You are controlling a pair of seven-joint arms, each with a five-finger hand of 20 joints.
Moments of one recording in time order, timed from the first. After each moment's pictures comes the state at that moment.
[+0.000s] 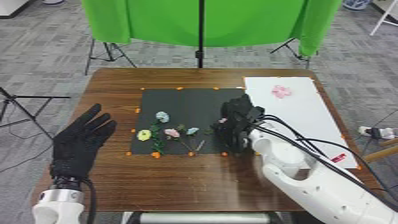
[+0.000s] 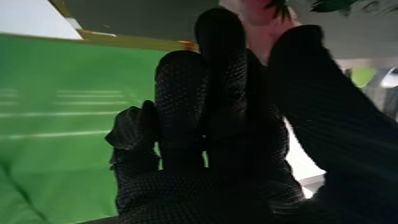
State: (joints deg) left arm 132.0 -60.4 -94.8 -129.0 32.1 13.7 17.9; right arm -71.0 -50.1 42.3 -100.0 -141.8 -1.2 18.0
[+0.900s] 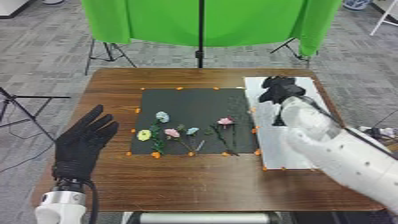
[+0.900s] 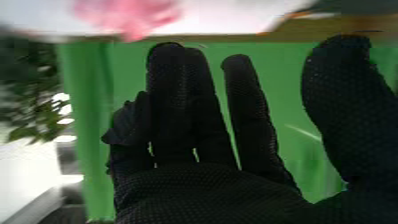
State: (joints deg) left arm 132.5 -59.0 -93.4 -129.0 31.7 13.8 20.0; right arm -53.1 -43.2 34.2 -86.6 -120.5 1.9 33.3
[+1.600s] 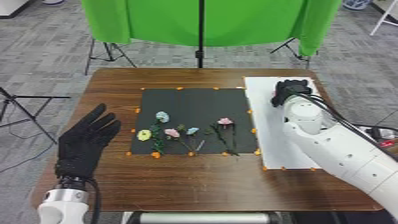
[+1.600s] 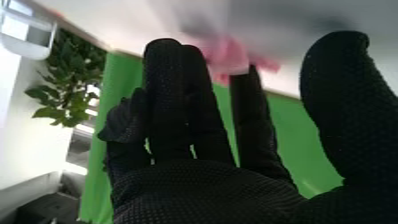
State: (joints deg) left arm 131.0 -60.3 -93.1 -128.5 32.0 12.9 18.2; right arm -52.9 -49.1 36.8 -77.2 -130.9 -11.8 36.3
